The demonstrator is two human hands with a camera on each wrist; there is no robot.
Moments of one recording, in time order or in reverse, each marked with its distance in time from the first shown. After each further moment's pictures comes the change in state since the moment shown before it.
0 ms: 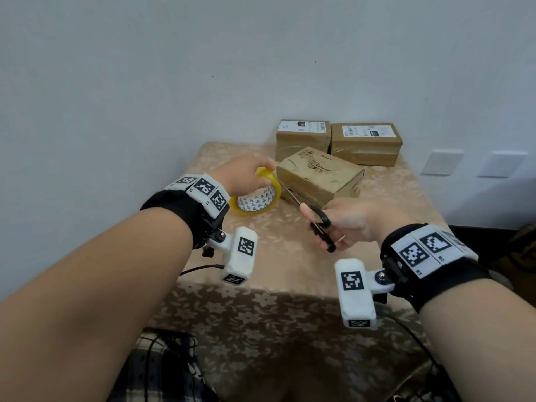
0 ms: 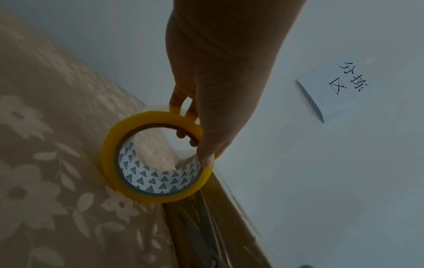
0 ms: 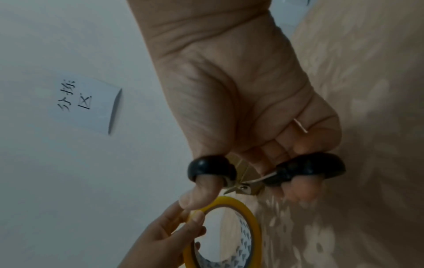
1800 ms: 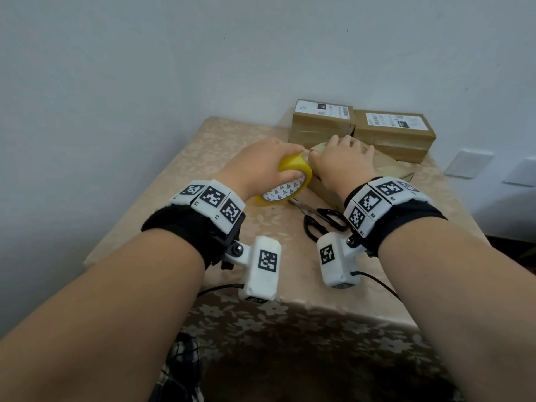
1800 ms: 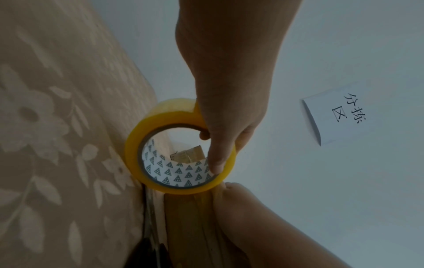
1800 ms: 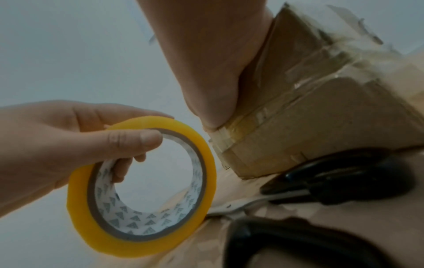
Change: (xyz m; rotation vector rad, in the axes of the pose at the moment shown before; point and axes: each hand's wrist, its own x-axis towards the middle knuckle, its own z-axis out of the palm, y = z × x) left_hand 0.021 -0.022 0.035 0.047 0.155 0.135; right_hand 0.109 -0.045 -0.011 -0.990 0.763 0.005
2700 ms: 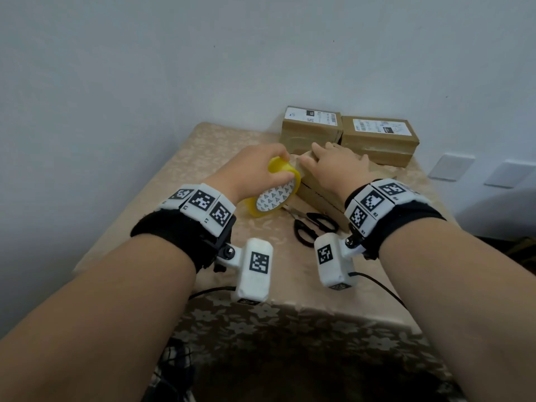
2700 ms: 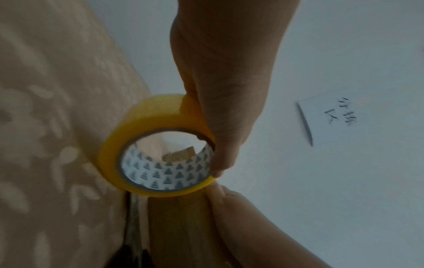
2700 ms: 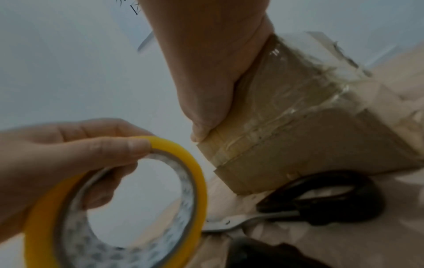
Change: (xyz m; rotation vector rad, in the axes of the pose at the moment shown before) left_hand -0.007 0.008 -0.009 -0.237 0.018 -0.031; right_hand -0.008 0.015 -0.014 0.095 -0.054 -0.114
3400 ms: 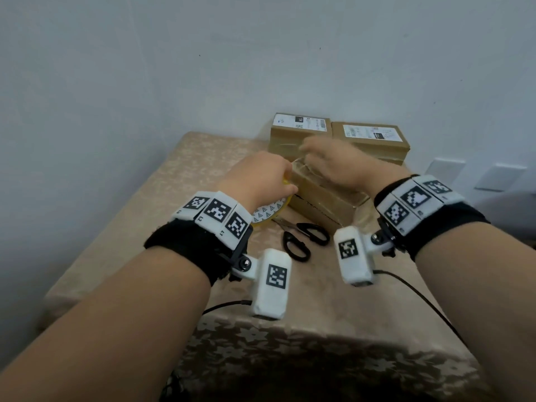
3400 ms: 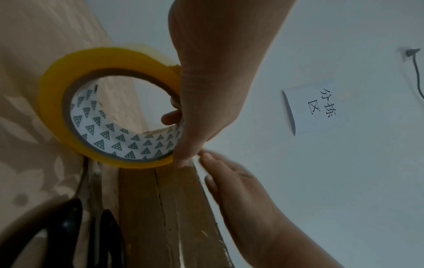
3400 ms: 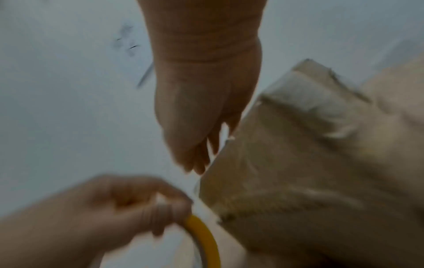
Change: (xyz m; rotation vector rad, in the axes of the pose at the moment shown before) left_hand 0.033 0.023 0.014 0.373 -0.082 0.010; right_hand 0.008 0.033 -0.029 0.221 0.097 -0.330
